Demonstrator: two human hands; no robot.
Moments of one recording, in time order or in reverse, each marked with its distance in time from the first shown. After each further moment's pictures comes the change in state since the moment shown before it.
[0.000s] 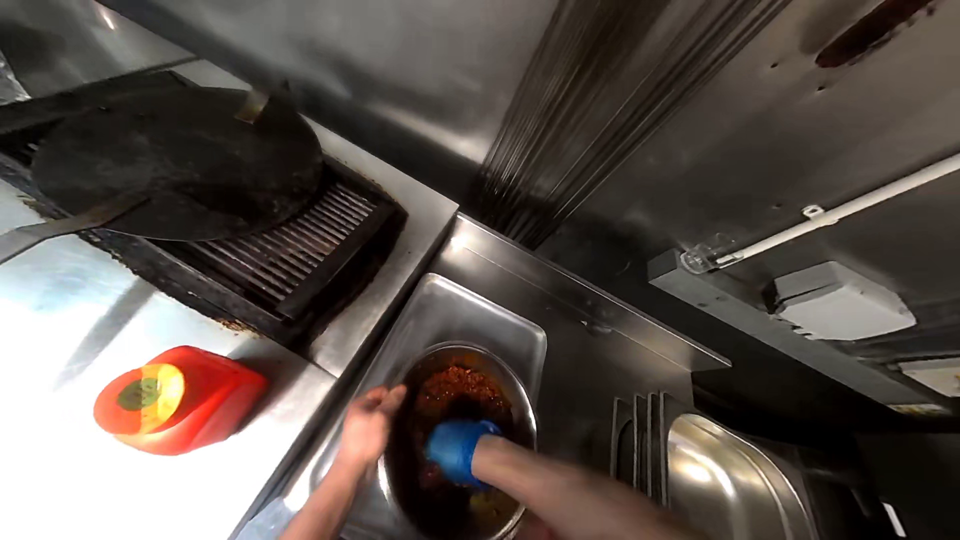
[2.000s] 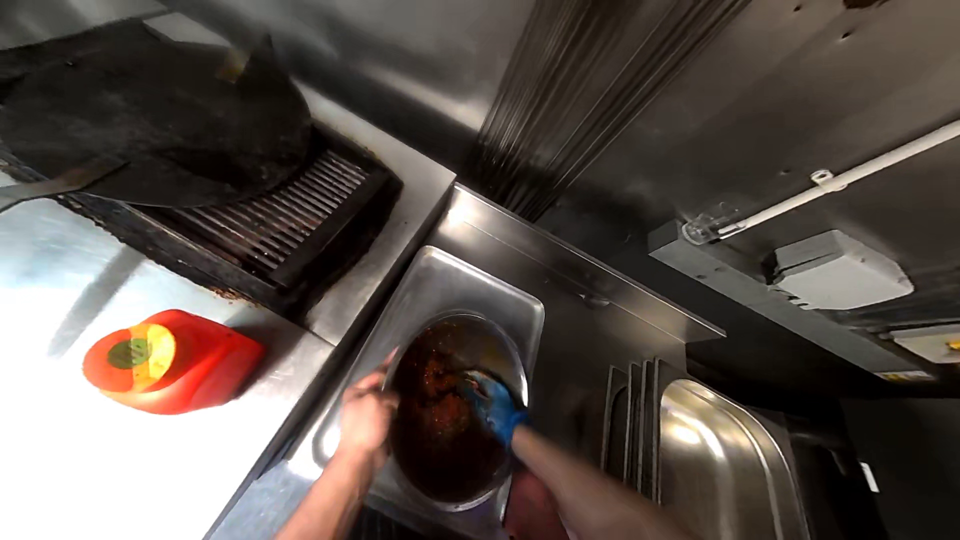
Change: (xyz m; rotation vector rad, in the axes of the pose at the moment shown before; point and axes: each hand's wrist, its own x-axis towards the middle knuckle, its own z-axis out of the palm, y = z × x) left_hand -0.039 0.020 0.011 -0.285 0.098 -0.063; right_hand 0.011 0.076 0.078 0.875 0.714 0.286
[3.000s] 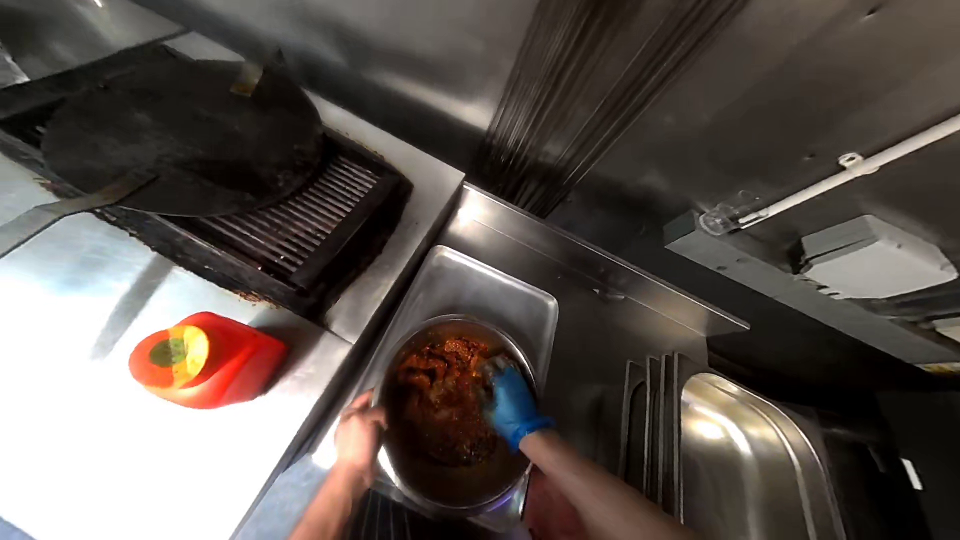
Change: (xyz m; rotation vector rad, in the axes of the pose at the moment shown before) left_hand 0.003 -0.040 -0.050 -0.024 0.061 -0.076; right_hand -0.025 -0.051 -0.014 -0.413 0.010 -0.046
